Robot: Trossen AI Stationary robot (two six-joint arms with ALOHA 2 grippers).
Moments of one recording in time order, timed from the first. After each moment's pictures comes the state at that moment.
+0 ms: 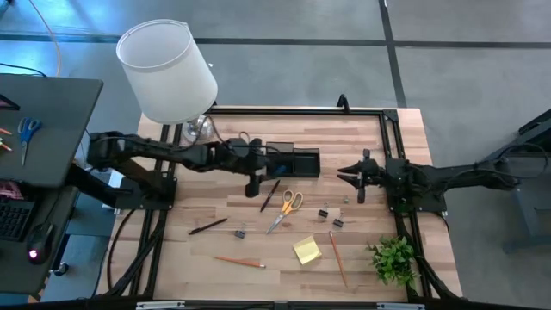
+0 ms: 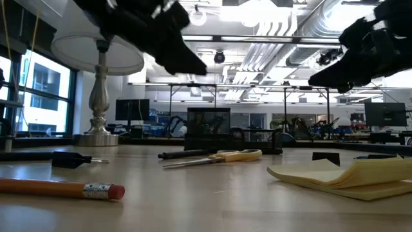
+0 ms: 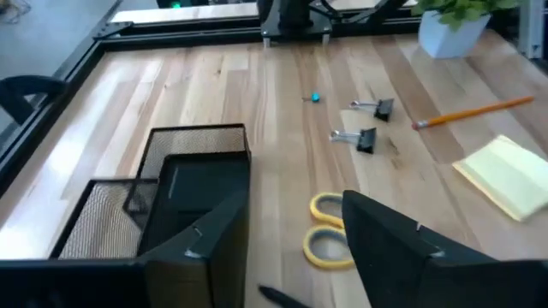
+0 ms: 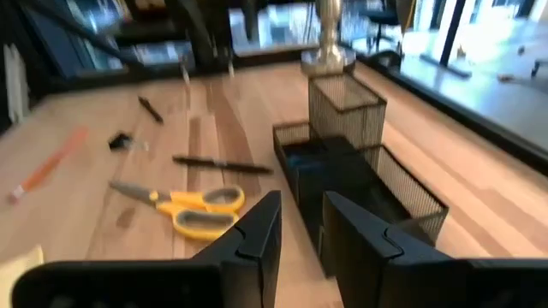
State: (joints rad) left arm 0.23 1.44 0.79 0.15 0.09 0.12; right arm -0.01 0.44 0.11 0.07 0.20 0.11
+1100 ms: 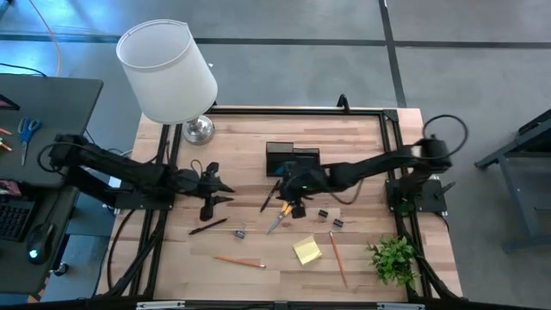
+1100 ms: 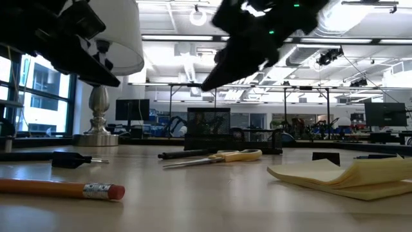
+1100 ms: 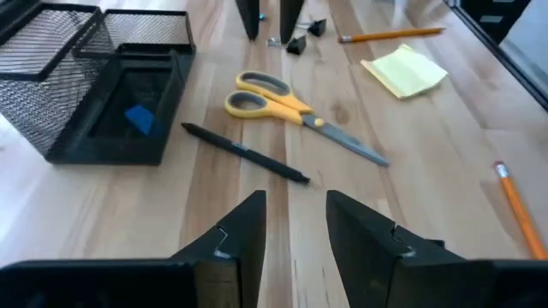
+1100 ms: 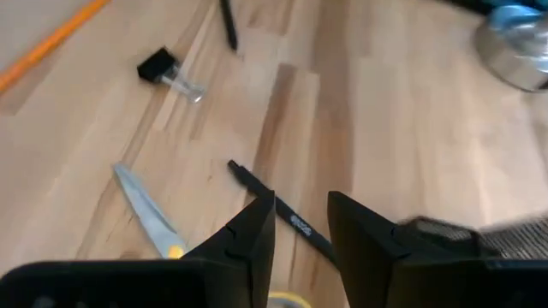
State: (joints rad) left arm -0.10 0.84 0.29 0.03 -0.16 -0.13; right arm 0.08 1.75 1.10 -0.06 0.05 -0.25
